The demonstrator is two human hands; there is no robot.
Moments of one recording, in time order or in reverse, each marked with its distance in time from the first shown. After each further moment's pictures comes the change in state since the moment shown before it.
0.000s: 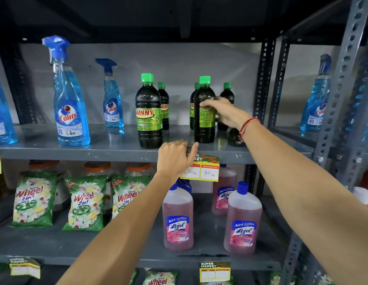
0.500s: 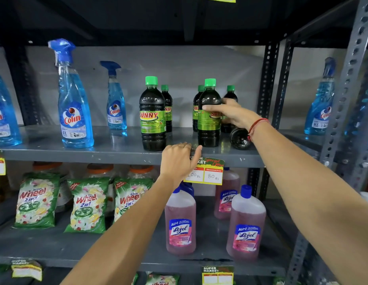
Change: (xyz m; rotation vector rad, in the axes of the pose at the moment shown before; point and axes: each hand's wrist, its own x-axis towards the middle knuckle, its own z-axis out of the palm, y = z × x) left_hand 0.000 0.001 -0.001 0.013 -0.017 0.001; right_hand 0.002 -0.003 -0.012 -0.131 -0.046 -0.027
